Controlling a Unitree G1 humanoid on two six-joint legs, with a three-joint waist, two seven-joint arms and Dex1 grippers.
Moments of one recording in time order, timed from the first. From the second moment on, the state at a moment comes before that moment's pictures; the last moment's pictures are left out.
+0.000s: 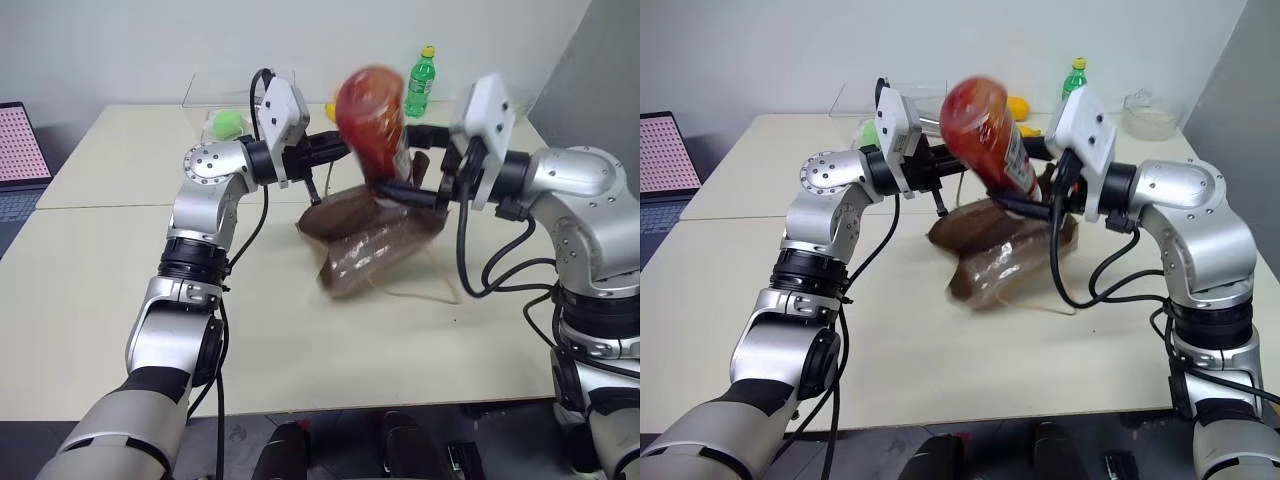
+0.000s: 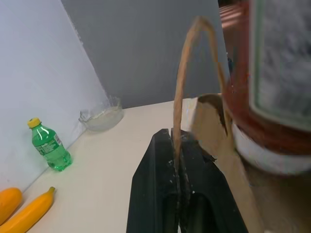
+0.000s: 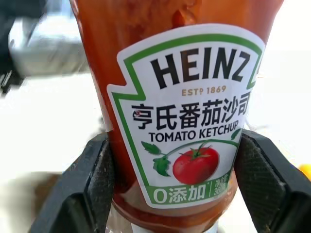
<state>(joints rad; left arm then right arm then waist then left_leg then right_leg) -1.05 0.38 -0.03 0.51 -0.27 0.01 -1.09 -0.89 -0.54 -0.06 -0.32 0.35 0.74 0.91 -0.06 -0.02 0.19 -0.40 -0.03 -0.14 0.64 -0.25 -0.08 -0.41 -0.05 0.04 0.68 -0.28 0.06</state>
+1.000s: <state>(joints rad) -1.07 0.37 -0.03 0.54 -0.26 -0.01 -1.10 -0.33 -1.08 0.11 0.07 -0.18 0.06 0.89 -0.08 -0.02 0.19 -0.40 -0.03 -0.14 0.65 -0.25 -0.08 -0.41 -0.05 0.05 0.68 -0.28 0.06</state>
